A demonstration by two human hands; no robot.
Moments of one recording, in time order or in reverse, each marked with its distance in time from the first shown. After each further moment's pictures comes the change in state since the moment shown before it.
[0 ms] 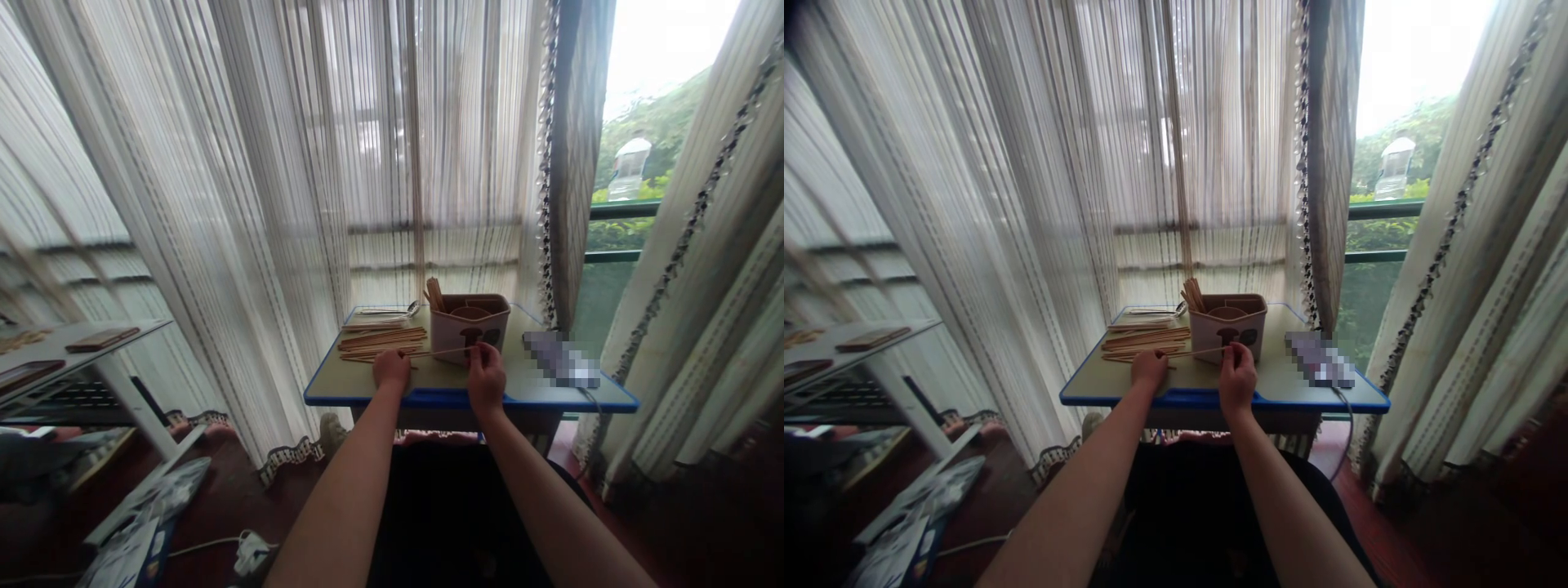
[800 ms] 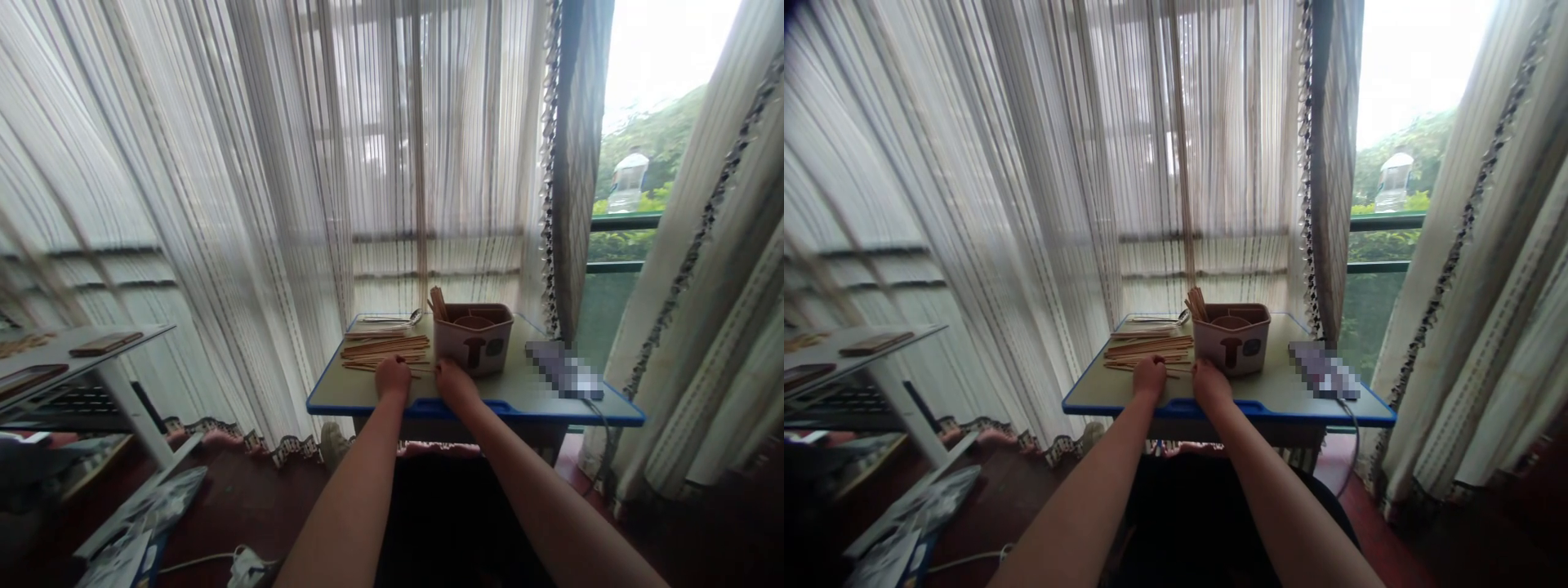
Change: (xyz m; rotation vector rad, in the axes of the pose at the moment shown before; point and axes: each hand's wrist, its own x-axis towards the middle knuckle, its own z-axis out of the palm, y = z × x) left_hand 0.001 -0.002 -0.005 -0.178 0.061 -0.036; right_hand 0.003 -0.006 0.041 -0.775 -0.690 -0.209
